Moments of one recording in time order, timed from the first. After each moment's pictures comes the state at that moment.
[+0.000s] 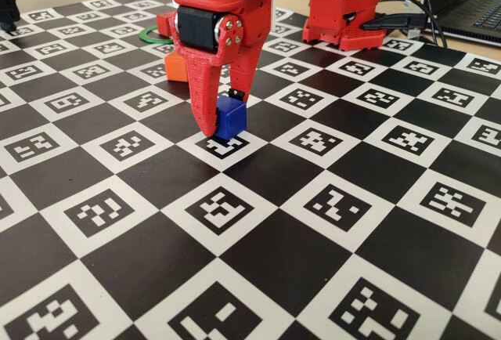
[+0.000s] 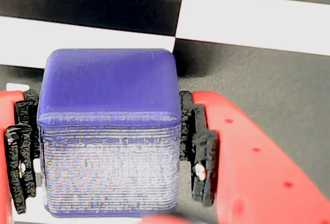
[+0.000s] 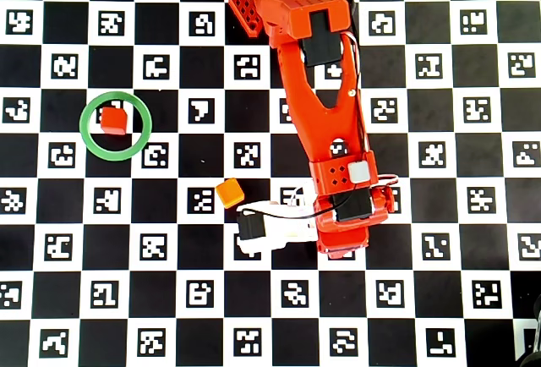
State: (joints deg) arm -10.7 55.5 69.1 73.3 2.9
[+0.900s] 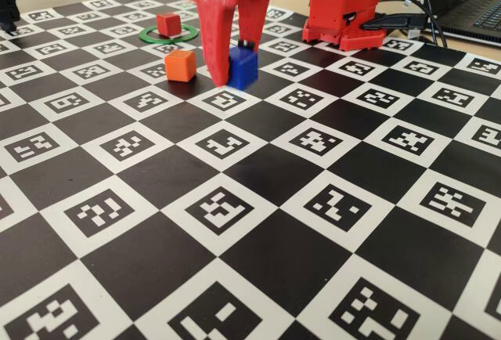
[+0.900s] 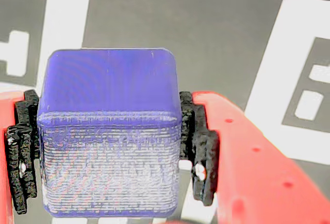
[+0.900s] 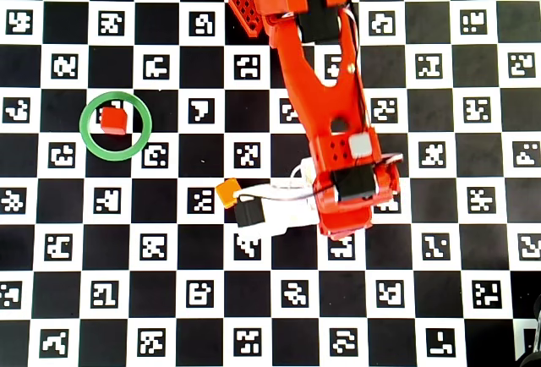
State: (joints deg) arm -7.7 73.9 69.3 89.7 -2.7
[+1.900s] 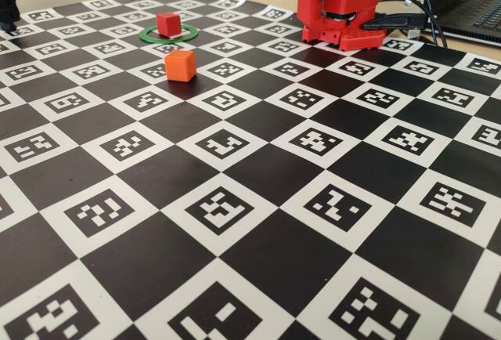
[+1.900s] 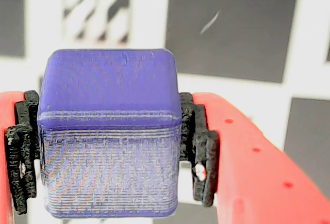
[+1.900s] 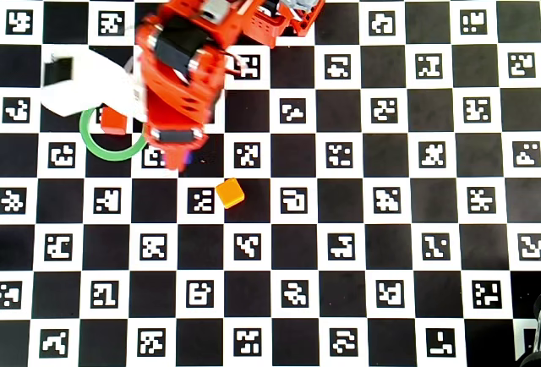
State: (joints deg) arm 39.7 90.9 69.3 98.7 -39.0
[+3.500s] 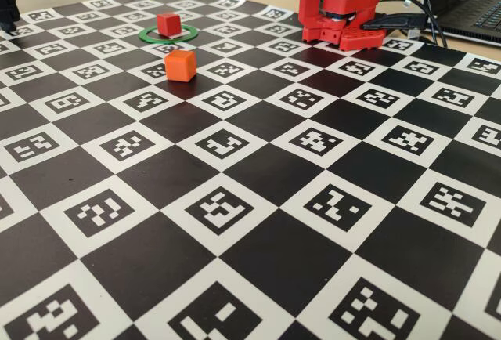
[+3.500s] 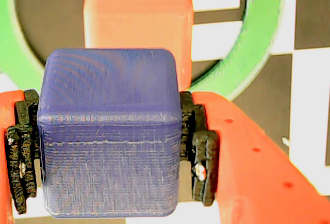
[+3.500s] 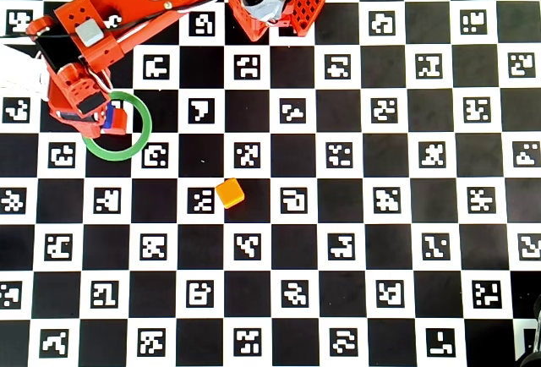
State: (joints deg) arm 57.8 72.6 76.5 83.1 -53.1
